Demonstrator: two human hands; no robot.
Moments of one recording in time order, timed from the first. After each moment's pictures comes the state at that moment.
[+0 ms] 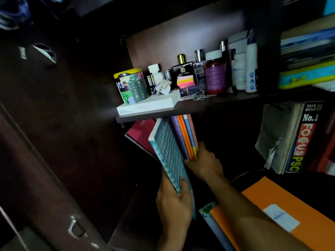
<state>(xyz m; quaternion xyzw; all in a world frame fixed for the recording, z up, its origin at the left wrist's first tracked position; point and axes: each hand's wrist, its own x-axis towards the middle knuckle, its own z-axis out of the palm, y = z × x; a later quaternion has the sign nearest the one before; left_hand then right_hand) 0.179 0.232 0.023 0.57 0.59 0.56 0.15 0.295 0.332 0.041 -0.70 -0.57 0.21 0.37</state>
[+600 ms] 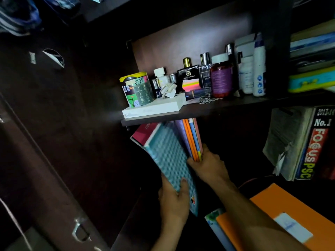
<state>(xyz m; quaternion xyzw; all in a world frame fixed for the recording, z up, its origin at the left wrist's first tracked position) 0.166 0.272 0.010 0.56 0.58 0.55 0.21 0.294 0.330 0.050 -0.67 -0.58 0.21 0.40</state>
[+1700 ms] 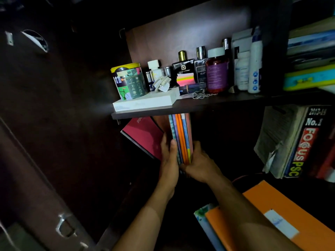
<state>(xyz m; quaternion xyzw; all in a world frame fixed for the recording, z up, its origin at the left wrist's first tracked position) 0.183 0.340 0.037 0.57 0.43 0.58 0.40 0.303 0.338 0.035 -0.61 -0.64 0.28 0.37</state>
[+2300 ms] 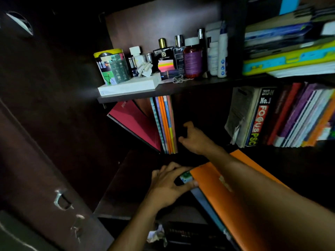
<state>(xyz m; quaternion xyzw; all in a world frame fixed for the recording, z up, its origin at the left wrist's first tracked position) 0.163 0.242 -0.010 0.85 0.47 0.15 0.15 0.337 0.290 0.071 -0.66 -0.64 0.25 0.31</state>
